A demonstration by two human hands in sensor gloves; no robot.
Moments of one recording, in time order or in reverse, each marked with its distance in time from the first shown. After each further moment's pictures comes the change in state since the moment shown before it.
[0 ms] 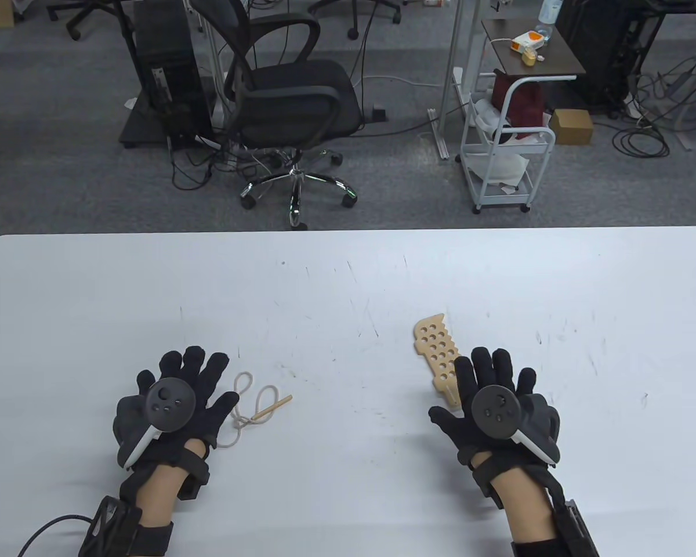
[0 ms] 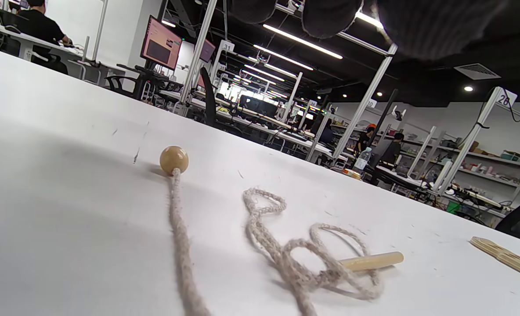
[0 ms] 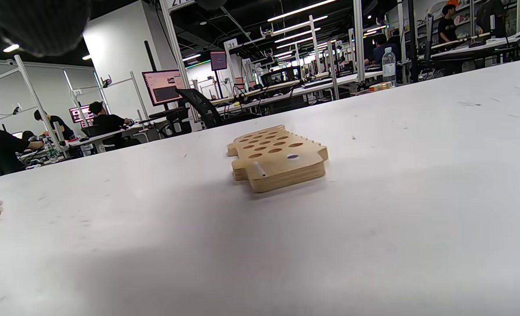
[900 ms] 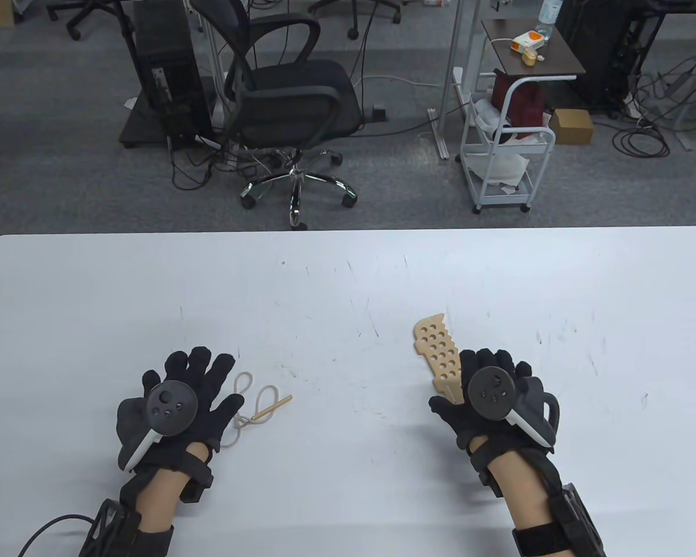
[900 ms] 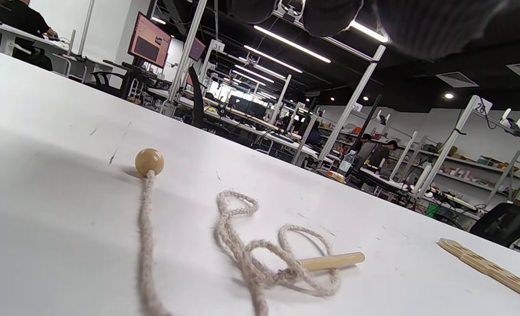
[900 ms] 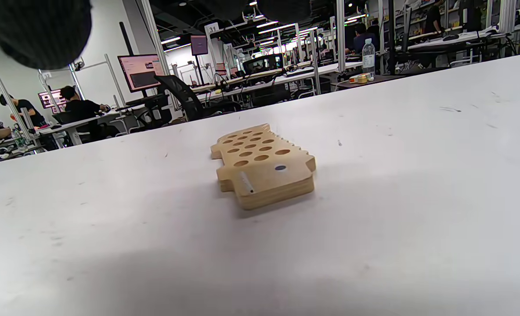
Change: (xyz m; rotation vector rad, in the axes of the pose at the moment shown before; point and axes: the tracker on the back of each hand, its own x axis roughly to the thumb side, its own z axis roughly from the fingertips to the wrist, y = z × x) left_hand 0.006 0.001 0.004 0.001 -0.039 0.030; right_hand 0.004 -0.010 -0.022 0.052 0.081 0.043
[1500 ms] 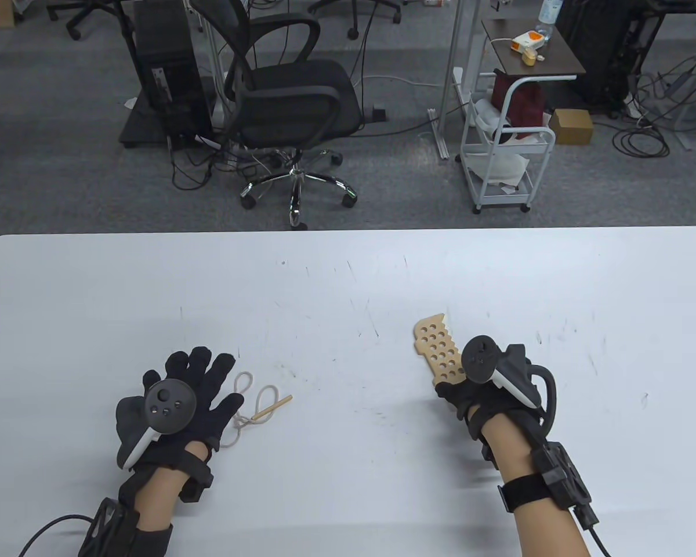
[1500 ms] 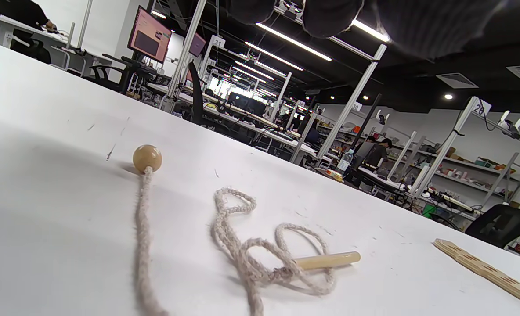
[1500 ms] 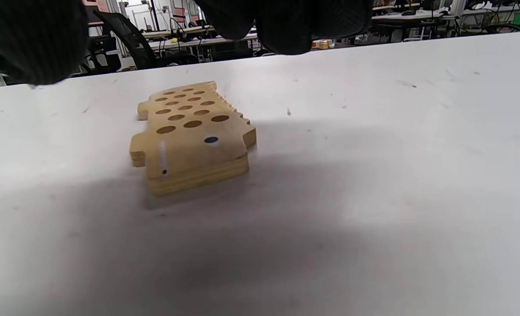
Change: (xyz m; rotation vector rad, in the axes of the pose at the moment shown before) left_hand -0.002 0.001 -0.002 -0.013 0.000 0.017; right_hand -0.015 0.018 -0.050 0.164 0.163 0.111
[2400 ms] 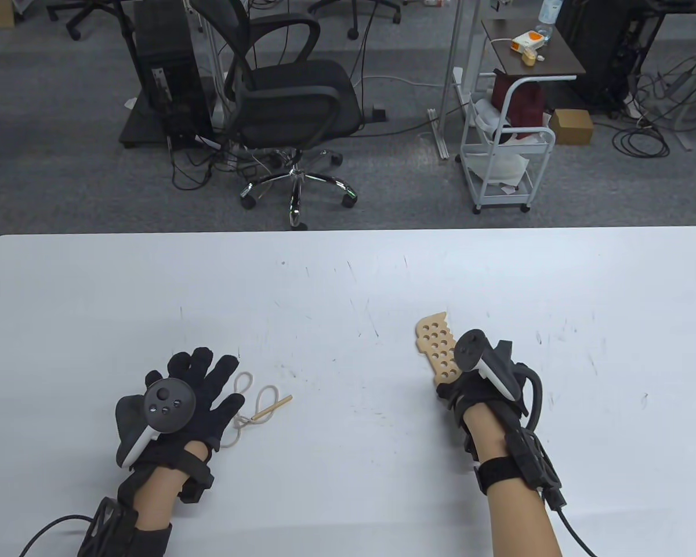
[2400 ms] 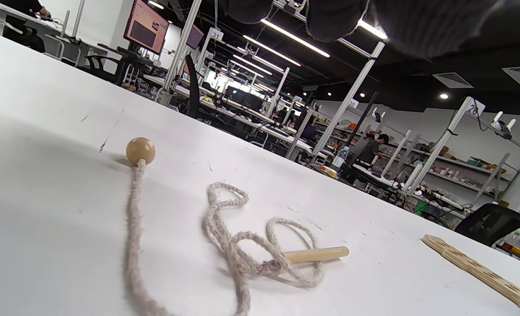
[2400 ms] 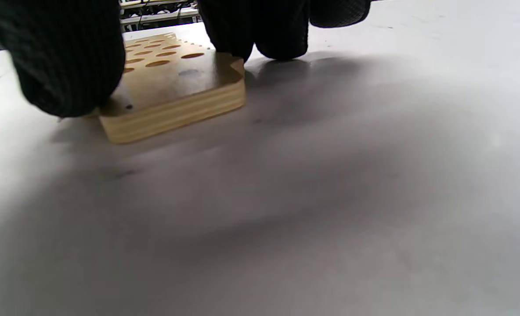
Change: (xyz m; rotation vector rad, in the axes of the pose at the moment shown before) left_hand 0.000 0.000 -0.001 -0.022 -0.012 0.024; right_hand 0.000 0.026 -0.025 0.039 0.198 -0.062
